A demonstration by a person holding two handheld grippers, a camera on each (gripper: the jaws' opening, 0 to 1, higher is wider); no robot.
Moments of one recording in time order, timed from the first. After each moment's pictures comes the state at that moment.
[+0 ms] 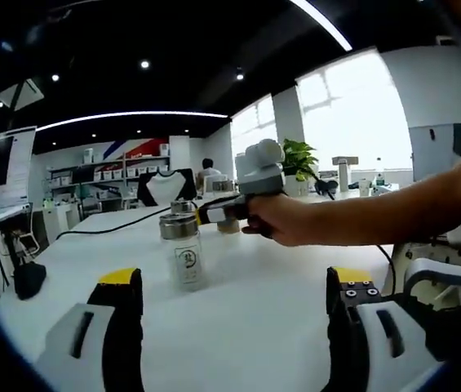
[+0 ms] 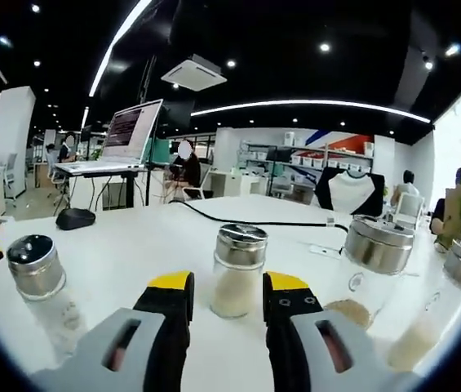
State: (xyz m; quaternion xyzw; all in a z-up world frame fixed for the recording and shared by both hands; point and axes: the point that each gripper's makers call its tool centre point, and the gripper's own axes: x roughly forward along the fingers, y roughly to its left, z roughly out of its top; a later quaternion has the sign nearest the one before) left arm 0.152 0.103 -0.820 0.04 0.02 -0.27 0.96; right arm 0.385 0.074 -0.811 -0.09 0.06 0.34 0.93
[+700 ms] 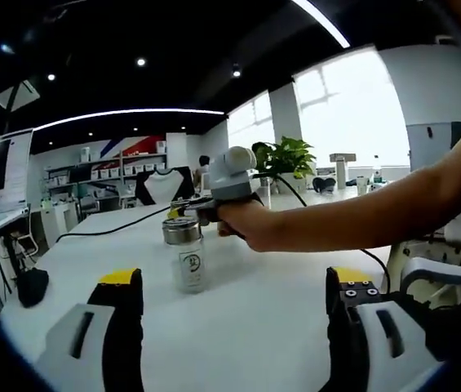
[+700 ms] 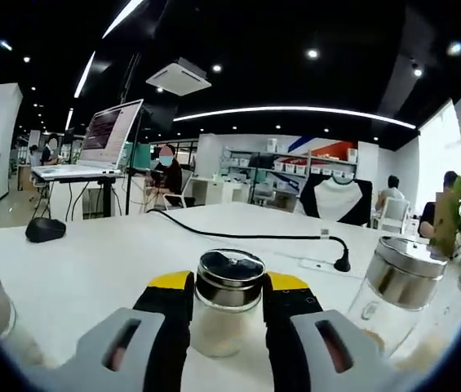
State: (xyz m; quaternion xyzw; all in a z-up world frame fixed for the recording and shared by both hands) left arm 0.153 0.110 -0.813 0.05 0.03 -0.28 0.96; right arm 0.426 0.092 -0.808 -0.08 0.04 0.30 0.95
